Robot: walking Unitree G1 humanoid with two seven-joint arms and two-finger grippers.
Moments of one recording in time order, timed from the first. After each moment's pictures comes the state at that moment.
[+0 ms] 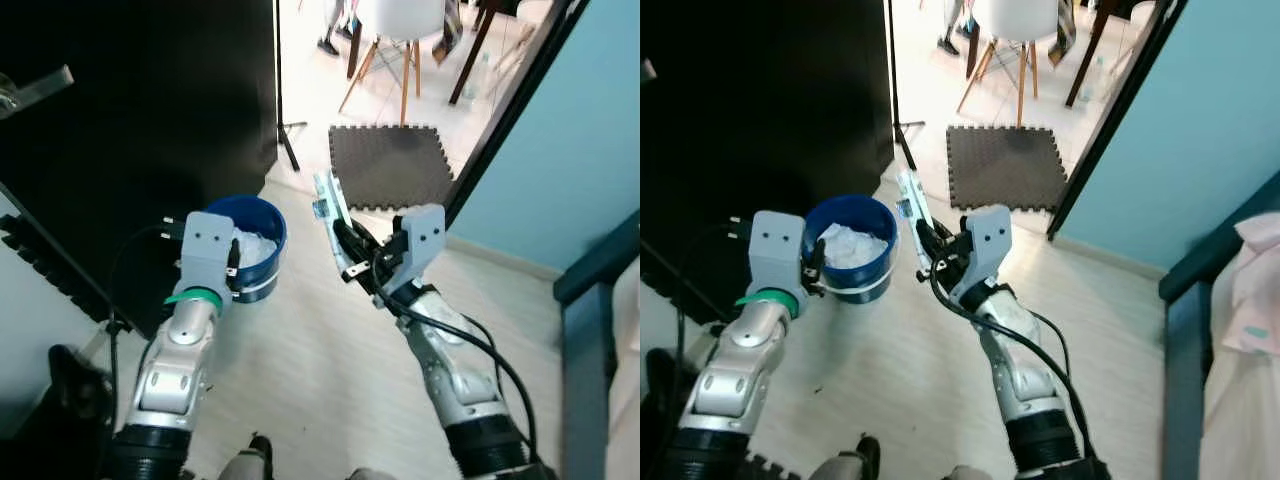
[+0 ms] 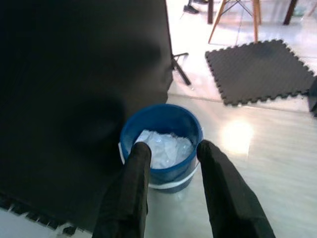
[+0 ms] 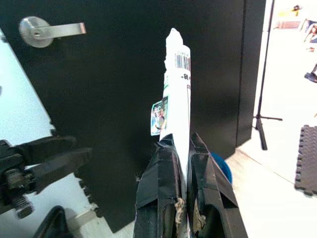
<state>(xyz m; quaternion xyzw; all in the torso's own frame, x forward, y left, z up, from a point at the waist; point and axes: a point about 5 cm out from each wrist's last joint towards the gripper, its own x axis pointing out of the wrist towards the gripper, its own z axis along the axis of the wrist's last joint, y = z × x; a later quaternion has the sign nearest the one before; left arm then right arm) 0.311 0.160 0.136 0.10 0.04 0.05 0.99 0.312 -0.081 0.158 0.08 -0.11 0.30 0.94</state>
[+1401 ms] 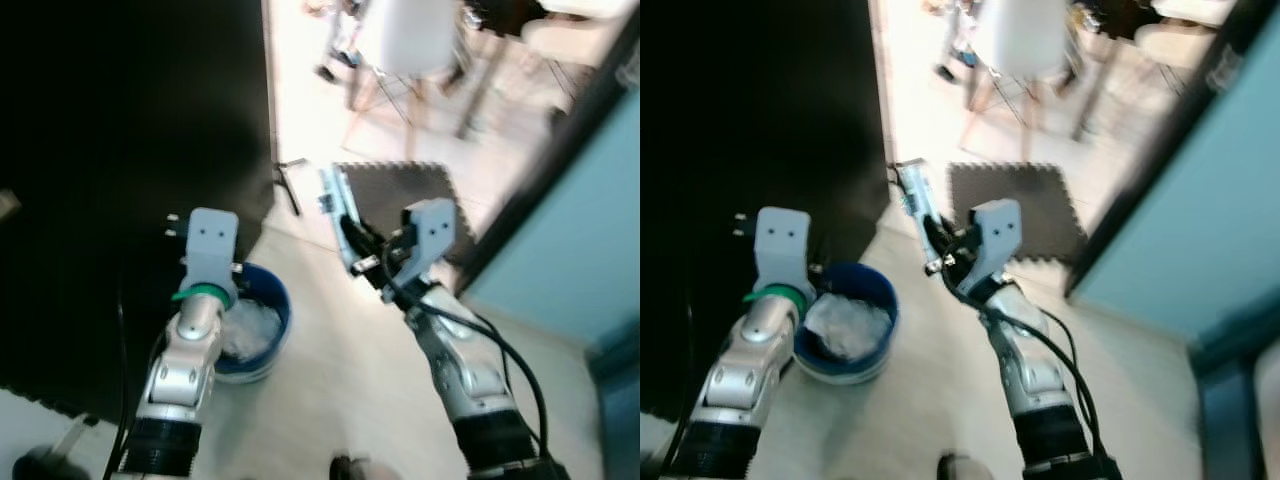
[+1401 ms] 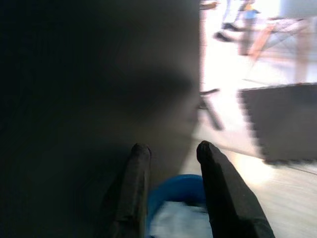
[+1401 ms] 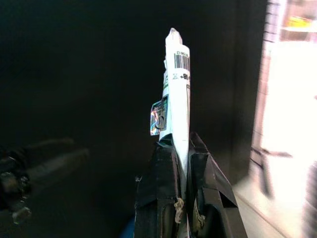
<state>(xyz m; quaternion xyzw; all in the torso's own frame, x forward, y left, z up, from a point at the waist) 0.315 0.154 0.142 0.10 0.03 0.05 0.99 0.315 -0.085 0.165 0.10 -0.12 0.31 0.94</state>
